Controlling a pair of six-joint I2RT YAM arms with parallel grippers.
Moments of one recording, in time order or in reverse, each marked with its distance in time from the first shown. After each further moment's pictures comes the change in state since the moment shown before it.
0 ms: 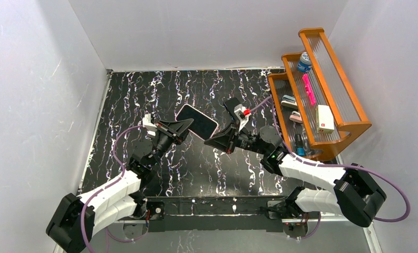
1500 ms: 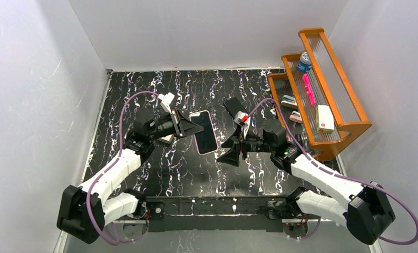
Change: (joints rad) left arm 0.201 0.161 0.360 -0.488 0.707 0.656; right arm -0.145 -0.165 0.075 -0.650 -0.243 -0.366
